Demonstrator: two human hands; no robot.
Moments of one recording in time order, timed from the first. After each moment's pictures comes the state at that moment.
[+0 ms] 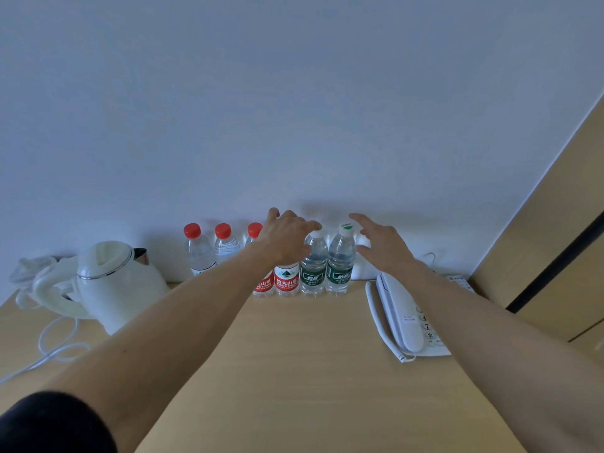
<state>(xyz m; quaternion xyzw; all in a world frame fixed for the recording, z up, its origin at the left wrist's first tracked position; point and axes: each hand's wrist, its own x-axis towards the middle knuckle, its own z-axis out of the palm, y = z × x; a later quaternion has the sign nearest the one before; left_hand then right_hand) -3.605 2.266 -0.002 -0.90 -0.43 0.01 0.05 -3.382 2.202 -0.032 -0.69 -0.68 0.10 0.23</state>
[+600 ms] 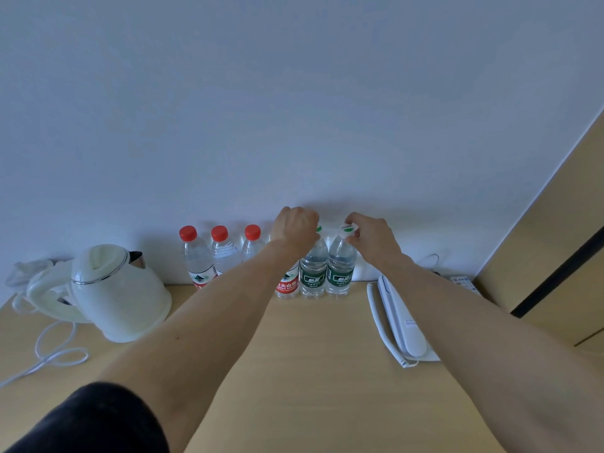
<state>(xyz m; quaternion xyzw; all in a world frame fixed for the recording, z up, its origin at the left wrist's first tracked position) -3.570 2.280 -0.005 -0.85 -0.51 -0.08 0.03 -3.394 2.233 -0.031 -0.73 -0.63 0.12 0.25</state>
